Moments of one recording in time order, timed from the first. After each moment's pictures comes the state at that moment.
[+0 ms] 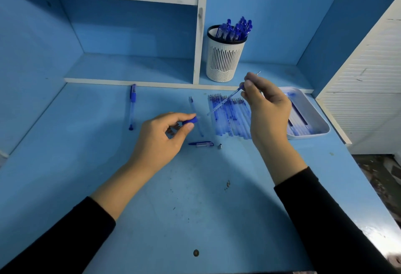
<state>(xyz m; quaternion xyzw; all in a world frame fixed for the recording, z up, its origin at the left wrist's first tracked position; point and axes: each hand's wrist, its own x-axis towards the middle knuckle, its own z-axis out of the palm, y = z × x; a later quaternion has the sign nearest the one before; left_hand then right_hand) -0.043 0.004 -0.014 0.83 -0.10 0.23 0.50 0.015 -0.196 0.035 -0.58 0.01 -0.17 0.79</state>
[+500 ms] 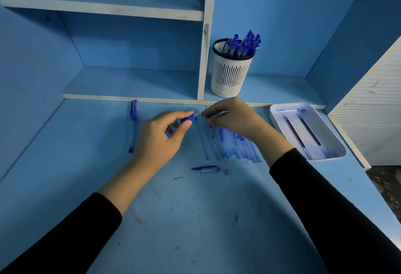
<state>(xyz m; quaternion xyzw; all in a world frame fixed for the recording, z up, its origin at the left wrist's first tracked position) 0.014 0.020 -0.018 0.83 -0.11 0.29 0.47 0.085 -0.167 0.035 -0.89 -0.17 0.10 0.41</state>
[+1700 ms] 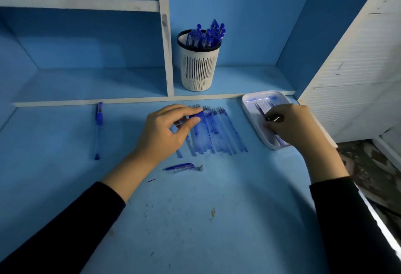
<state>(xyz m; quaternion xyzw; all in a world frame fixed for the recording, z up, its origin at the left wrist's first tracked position) 0.041 -0.031 -0.012 0.81 -0.26 0.30 0.43 0.053 -0.317 0.024 -0.97 0.03 -0.06 0.21</state>
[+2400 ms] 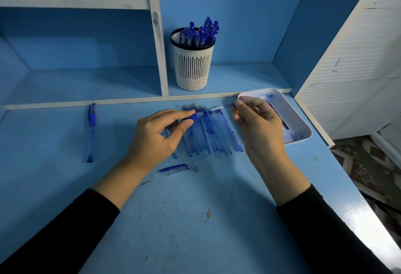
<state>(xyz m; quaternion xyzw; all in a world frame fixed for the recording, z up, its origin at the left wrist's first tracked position) 0.033 -0.029 -0.013 0.80 -0.26 0.31 0.44 0.030 -0.231 0.022 -0.49 0.11 -0.11 0.86</state>
